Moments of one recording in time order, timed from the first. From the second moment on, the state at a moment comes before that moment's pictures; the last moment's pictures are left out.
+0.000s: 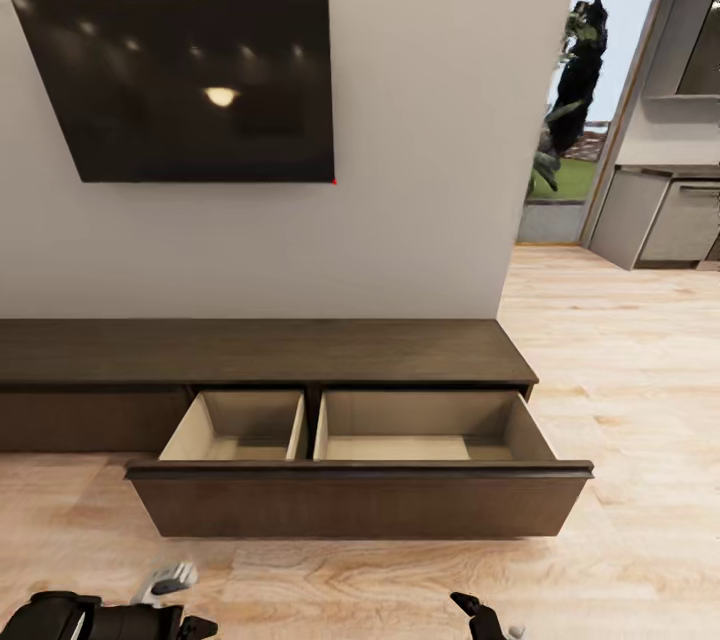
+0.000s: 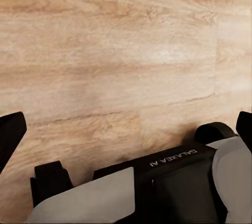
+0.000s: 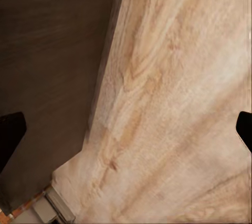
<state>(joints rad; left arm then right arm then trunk) -0.08 0.18 0.26 -1.26 -0.23 1.00 -0.91 -0.36 -0.03 -0.25 -0.23 -0.96 0.39 0.33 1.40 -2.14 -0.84</state>
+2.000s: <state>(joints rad) -0.17 0.00 0.26 -0.73 -0.16 0.51 -0.02 -0.36 0.06 0.48 -0.36 -0.96 0.11 -0.41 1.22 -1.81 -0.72</state>
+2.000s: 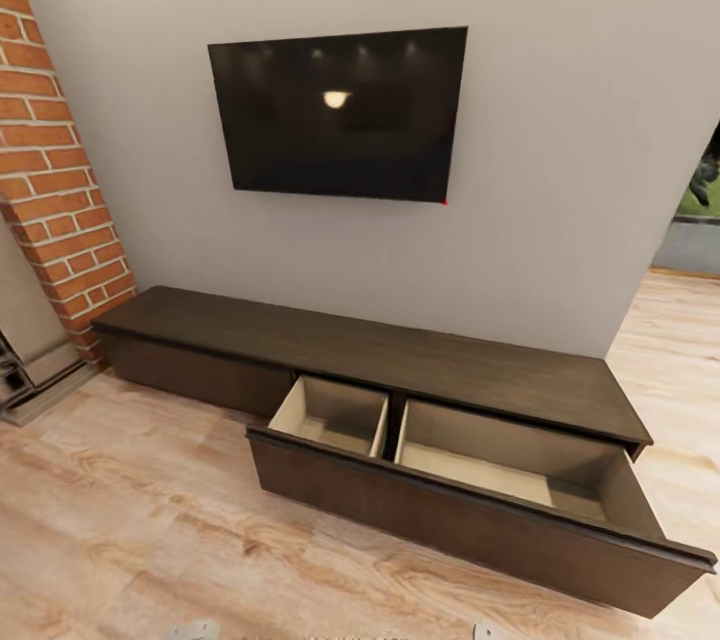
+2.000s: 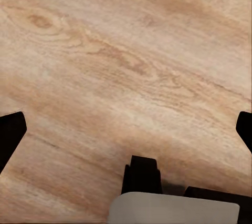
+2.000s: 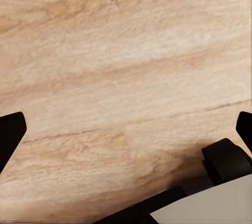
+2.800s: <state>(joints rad) -0.17 0.00 0.27 -0.73 -0.15 0.52 -0.02 -0.36 0.06 0.54 -0.36 -0.96 0.11 -0.41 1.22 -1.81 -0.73</state>
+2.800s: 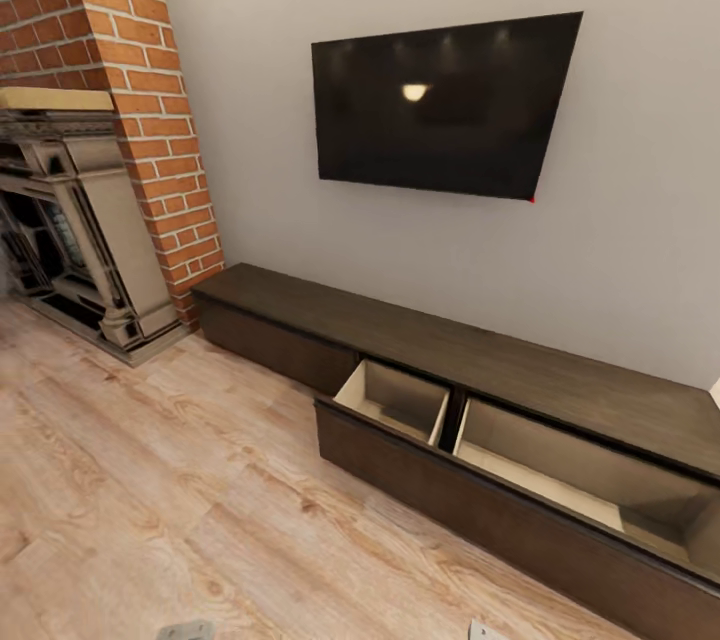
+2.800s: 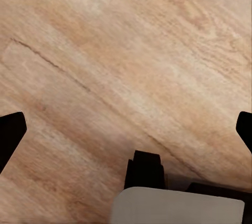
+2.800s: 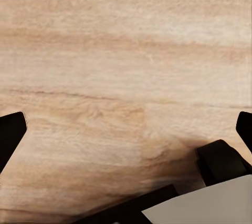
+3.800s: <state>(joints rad) -0.17 0.01 0.33 -0.73 -0.15 0.51 -0.02 -0.36 0.06 0.54 -0.36 -0.96 0.11 -0.41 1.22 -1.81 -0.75</state>
